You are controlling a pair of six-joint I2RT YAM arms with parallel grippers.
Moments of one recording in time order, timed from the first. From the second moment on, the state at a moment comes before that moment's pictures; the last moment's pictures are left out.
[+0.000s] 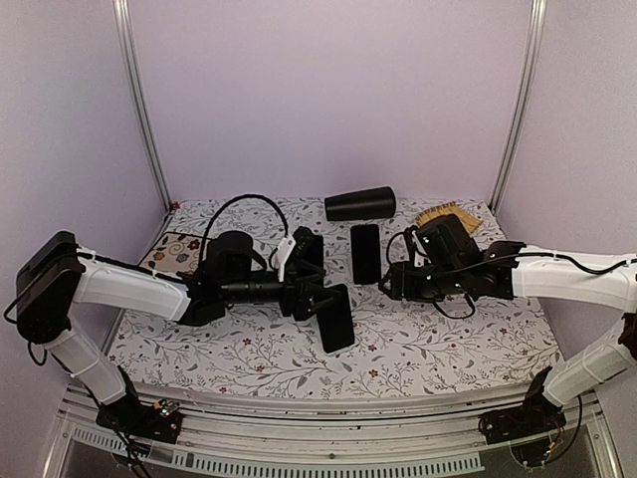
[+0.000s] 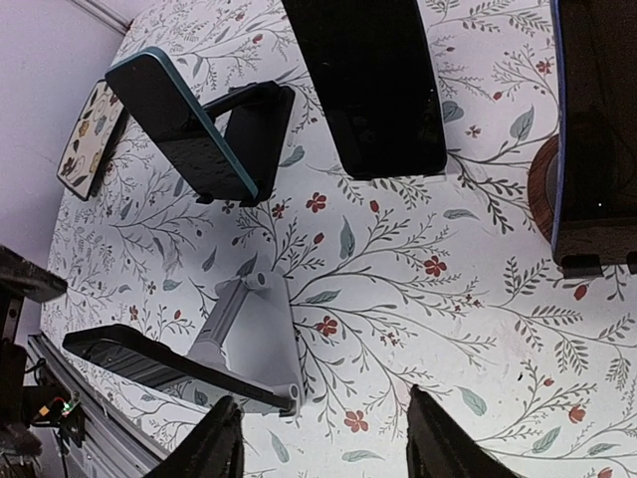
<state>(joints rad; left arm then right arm) -0.86 1.60 0.75 0.62 0.42 -0.18 0.83 1.38 0.93 -0.34 0.07 0.73</state>
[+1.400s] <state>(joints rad) -0.28 1.13 0.49 0.24 -0.30 -0.40 0.01 1.21 0.29 0.67 0.23 0.19</state>
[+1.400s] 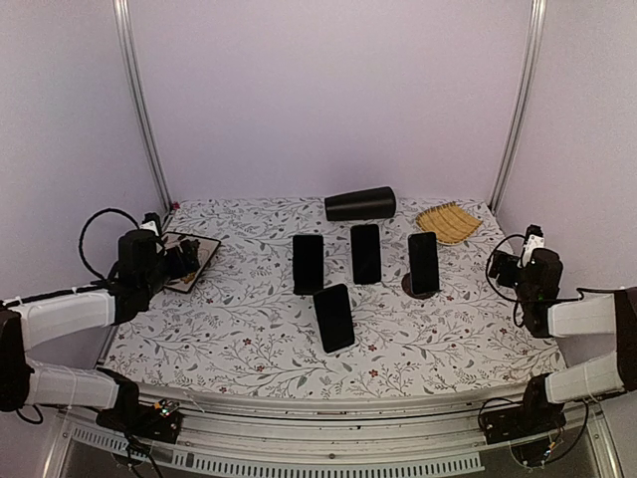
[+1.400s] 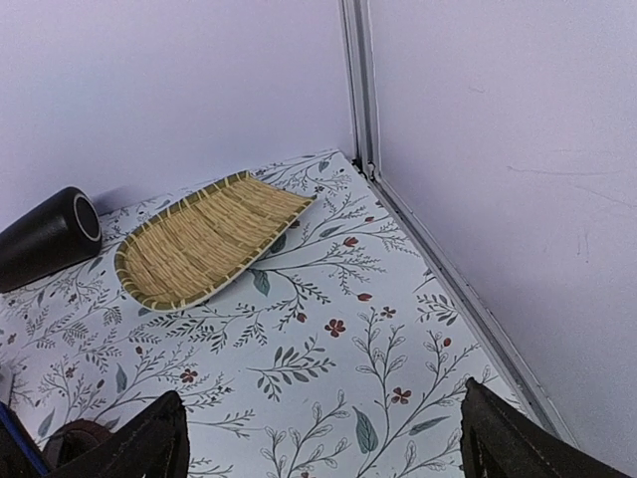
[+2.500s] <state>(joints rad) -0.12 1.57 0.18 1.38 -0.35 0.10 -0.01 1.53 0.24 1.26 -0.01 0.01</state>
